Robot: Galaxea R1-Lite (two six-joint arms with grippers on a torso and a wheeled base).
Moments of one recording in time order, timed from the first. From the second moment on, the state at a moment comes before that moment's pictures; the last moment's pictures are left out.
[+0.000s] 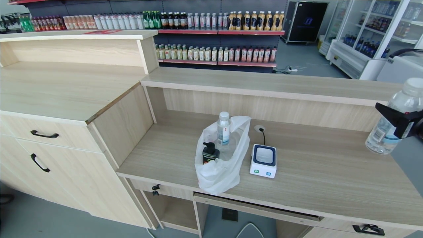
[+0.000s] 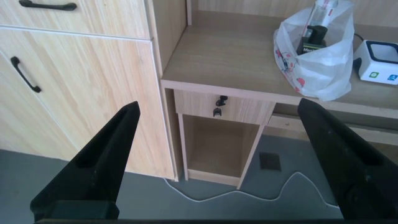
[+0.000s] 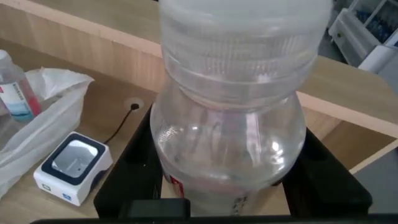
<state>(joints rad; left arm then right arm) -0.01 0.00 0.00 0.00 -0.04 0.00 -0.28 1.47 -0.54 -1.07 0.33 -0.26</state>
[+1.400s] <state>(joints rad) -0.01 0.00 0.00 0.00 -0.04 0.00 -0.17 2.00 -0.59 -1.57 0.60 -0.62</state>
